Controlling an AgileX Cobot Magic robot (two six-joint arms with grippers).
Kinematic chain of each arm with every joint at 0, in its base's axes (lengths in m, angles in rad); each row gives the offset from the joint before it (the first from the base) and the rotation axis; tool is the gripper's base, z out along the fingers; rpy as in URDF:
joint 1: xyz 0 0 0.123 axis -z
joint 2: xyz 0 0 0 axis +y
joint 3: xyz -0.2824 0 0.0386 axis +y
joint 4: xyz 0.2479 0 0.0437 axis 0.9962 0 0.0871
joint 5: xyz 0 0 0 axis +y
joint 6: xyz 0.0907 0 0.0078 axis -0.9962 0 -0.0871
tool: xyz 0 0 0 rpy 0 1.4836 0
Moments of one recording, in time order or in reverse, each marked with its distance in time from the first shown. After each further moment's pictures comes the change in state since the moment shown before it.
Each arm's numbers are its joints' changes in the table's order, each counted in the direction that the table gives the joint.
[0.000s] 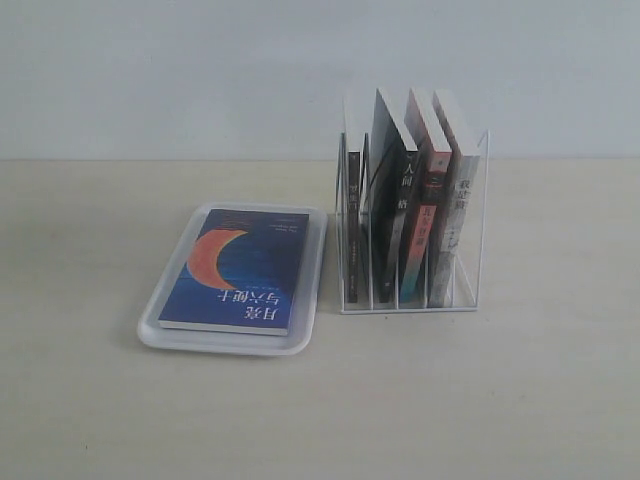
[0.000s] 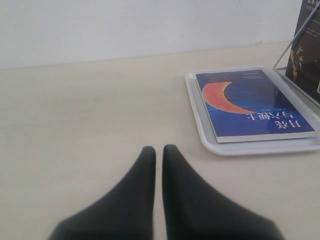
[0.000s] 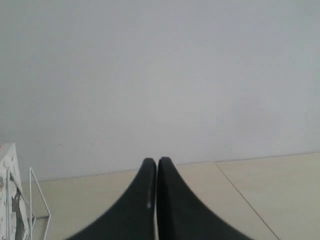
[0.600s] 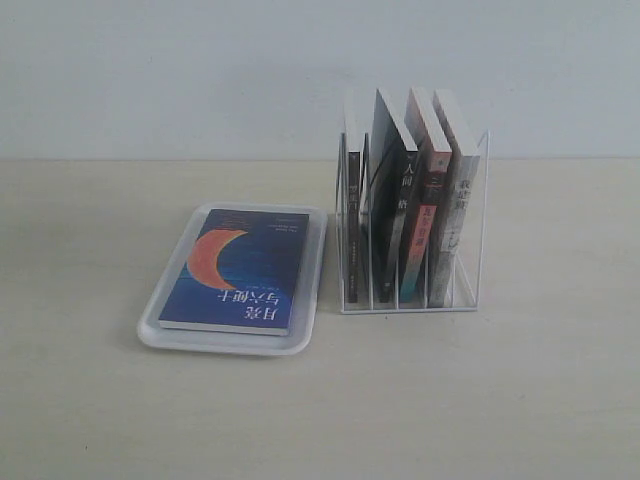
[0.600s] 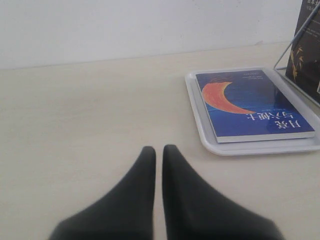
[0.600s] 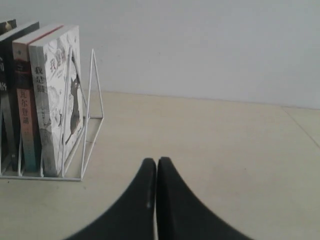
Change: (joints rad) left arm 0.000 0.000 0.000 0.000 0.000 0.000; right arm 0.000 -0.142 0.413 0.807 -0.183 0.844
